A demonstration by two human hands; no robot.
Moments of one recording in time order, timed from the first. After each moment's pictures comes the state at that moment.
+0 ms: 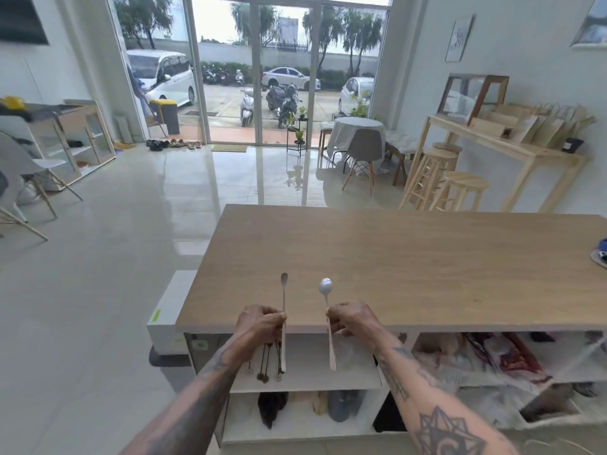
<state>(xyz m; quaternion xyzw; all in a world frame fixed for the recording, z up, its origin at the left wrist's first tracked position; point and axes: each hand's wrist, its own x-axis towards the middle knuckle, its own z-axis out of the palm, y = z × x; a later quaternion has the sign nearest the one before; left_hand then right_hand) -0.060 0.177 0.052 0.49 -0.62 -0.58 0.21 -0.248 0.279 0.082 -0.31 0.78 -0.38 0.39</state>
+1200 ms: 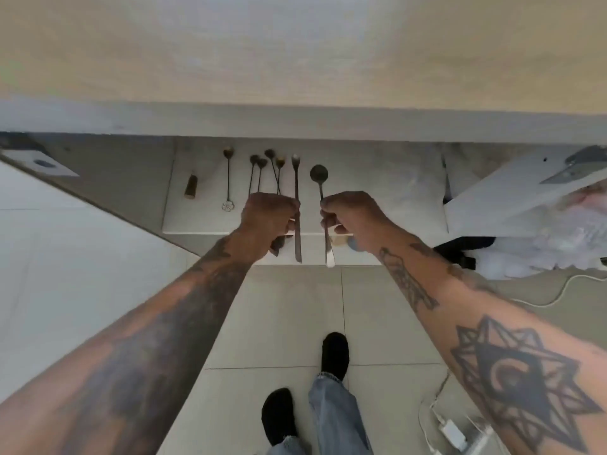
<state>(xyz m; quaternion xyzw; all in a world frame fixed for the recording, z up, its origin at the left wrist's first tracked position) -0.154 0.109 -0.272 0.64 -0.46 -0.61 0.09 -0.285 0.167 -0.283 -0.15 0.78 -0.32 0.52</state>
